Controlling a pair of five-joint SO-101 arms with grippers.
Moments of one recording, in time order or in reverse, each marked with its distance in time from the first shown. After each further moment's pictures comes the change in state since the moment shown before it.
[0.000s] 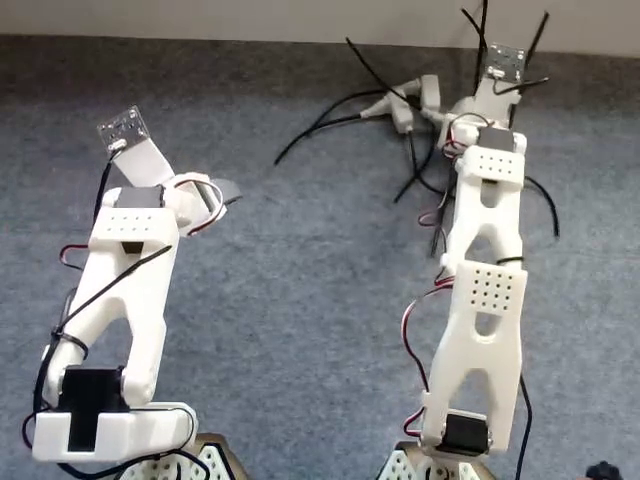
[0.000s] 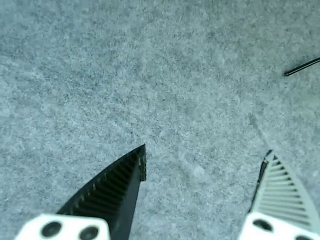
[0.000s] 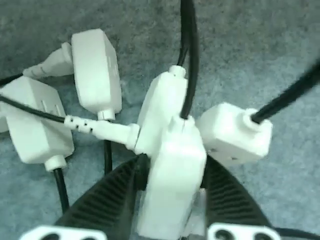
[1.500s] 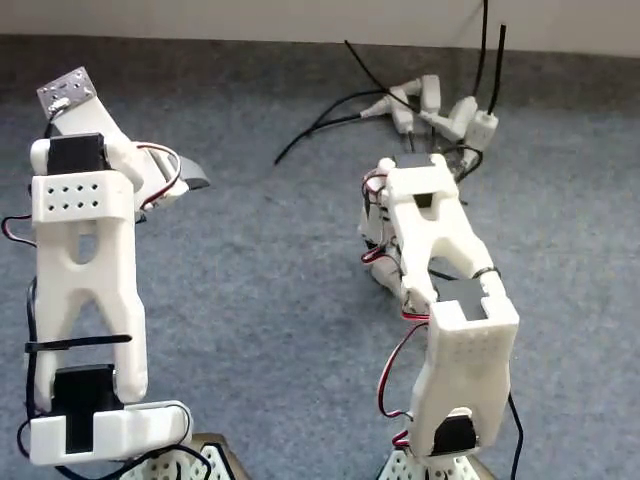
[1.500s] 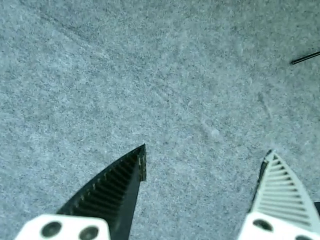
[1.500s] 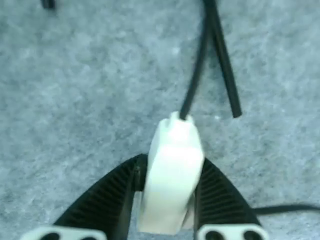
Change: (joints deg) left arm -5.9 0.0 -29.5 38.4 -3.7; right arm -17.1 -39.9 63.9 24.4 -43.3
